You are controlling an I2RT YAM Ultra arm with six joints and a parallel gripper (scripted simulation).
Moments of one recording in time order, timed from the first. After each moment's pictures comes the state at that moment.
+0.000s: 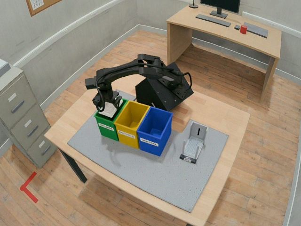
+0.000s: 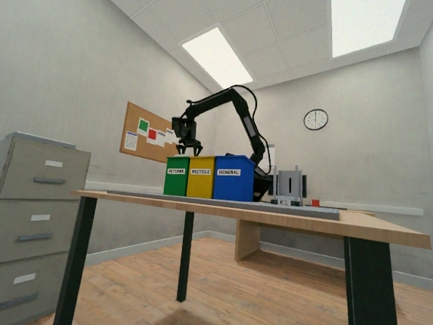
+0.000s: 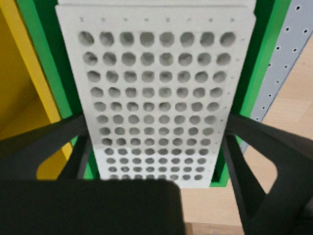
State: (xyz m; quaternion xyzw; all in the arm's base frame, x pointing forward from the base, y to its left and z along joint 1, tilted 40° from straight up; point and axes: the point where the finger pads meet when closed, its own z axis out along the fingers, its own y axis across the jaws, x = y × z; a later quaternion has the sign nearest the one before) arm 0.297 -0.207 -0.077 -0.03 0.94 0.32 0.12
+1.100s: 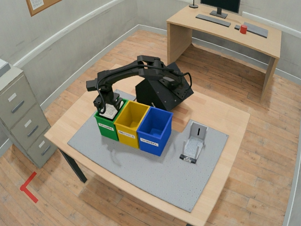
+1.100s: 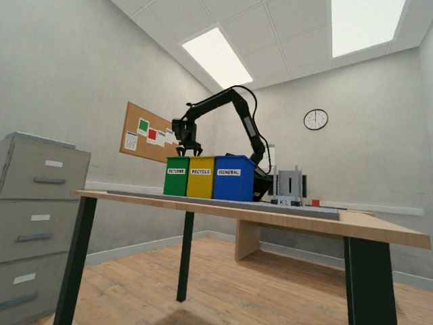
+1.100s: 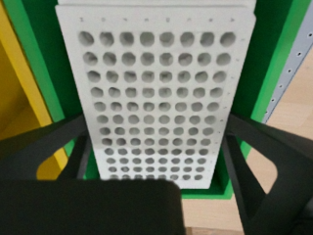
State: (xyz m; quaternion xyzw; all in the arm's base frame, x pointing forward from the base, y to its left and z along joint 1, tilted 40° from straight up) arm 0.300 -0.199 -0.085 -0.03 0.94 0.32 0.12
